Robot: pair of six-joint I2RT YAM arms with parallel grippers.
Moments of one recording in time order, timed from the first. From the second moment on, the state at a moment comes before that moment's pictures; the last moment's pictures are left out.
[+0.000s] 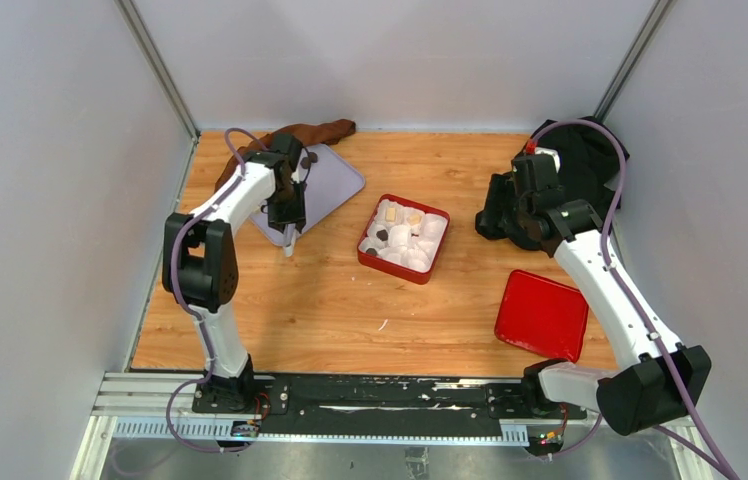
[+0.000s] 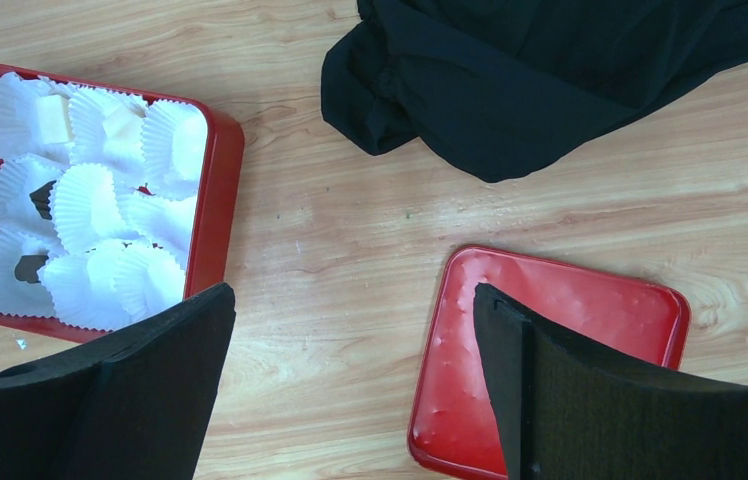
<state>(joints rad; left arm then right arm) -0.21 1.86 1.52 -0.95 -0.09 -0.33 0.29 1.20 1.20 -0.79 0.28 0.37</state>
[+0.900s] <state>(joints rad) -0.18 2.03 1.67 -0.89 -0.14 -0.38 0.29 1.21 1.20 -0.79 0.29 0.37</state>
